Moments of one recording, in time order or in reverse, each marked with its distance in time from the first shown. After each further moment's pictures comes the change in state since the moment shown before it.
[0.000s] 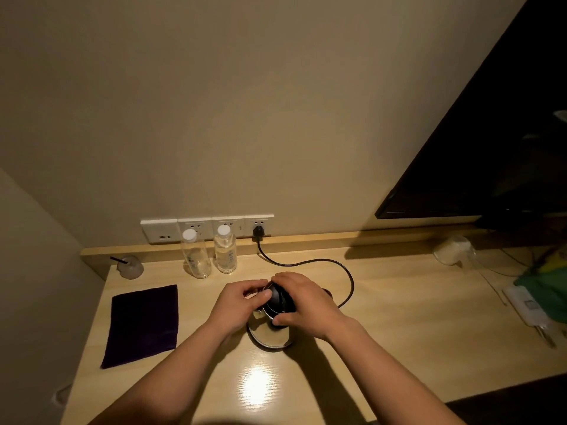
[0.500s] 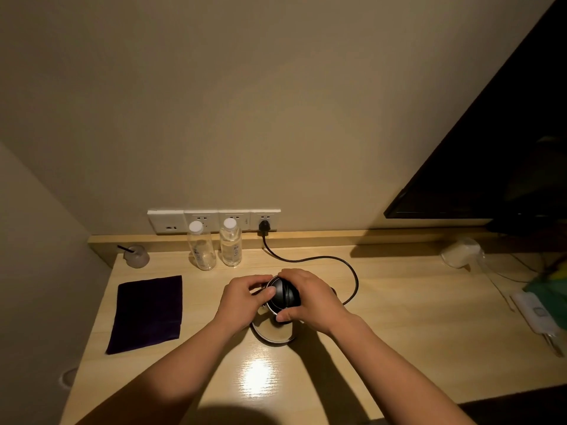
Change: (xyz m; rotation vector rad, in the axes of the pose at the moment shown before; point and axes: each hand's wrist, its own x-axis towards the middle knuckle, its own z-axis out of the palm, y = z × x) left_hand 0.004 -0.008 0.010 0.117 0.132 0.068; right_hand 0.002 0.004 -0.001 0.083 -0.011 0.064
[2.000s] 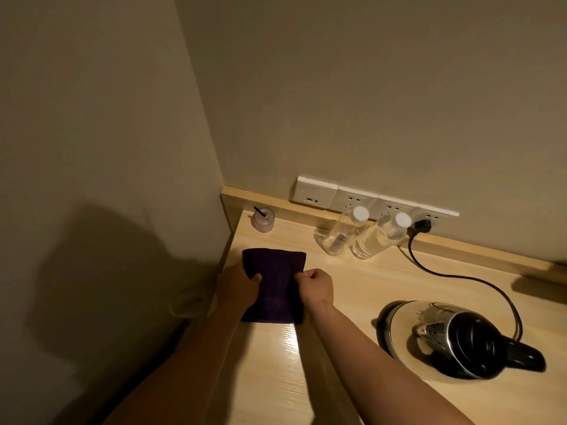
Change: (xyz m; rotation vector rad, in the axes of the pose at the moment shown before) left_hand 0.031 -0.224 -0.208 0.214 0.310 -0.568; right_hand 0.182 -0.160 0.246 0.724 0.068 0.665
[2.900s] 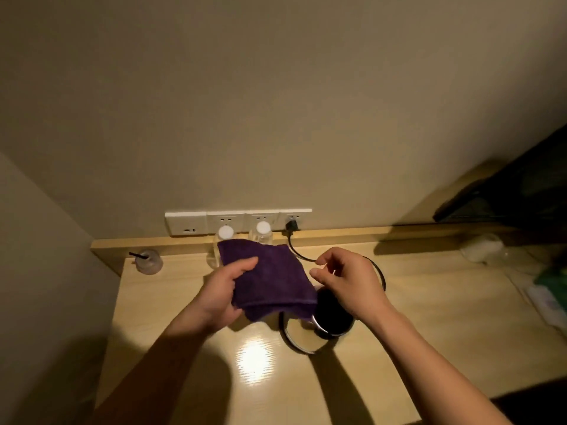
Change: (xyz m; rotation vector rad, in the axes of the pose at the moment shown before) left_hand -0.148 0.203 0.013 -1.107 -0.867 0.051; right_hand -0.100 -0.046 -0.286 -0.421 0.225 -0.497
